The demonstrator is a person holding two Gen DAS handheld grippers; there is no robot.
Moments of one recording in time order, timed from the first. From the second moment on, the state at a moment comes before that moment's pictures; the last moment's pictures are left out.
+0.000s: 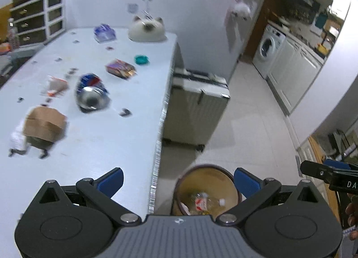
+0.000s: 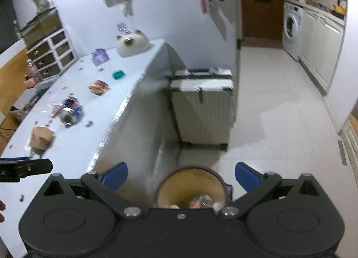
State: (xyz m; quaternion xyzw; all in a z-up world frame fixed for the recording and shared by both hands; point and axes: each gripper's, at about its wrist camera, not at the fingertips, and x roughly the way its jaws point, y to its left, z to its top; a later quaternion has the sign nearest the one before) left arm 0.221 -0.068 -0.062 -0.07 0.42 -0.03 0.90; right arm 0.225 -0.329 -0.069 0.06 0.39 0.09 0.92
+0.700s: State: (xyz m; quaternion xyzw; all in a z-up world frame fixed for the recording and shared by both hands) left arm 0.150 0.107 -0.001 -0.08 0.35 0.08 0.93; right arm 0.216 -0.142 -0.023 0.02 0.33 0.20 0.92
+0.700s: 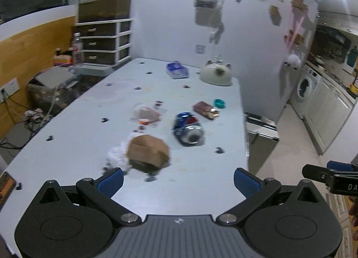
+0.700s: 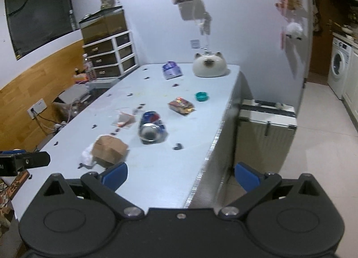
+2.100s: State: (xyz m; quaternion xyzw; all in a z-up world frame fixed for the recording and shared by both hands) left arm 0.314 0.255 -0.094 -0.19 0.41 0.13 0.88; right arm 0.410 0.133 -0.176 -0.25 0.34 0.56 0.71
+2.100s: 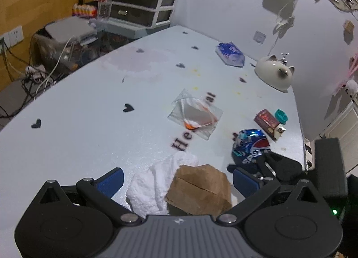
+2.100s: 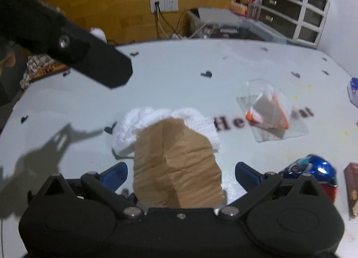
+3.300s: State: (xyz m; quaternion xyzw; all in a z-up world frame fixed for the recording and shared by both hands) left arm 0.297 0.216 -0.152 -0.15 0.48 0.16 0.85; right arm 0.361 -0.001 -0.155 -0.07 0.47 0.36 0.80
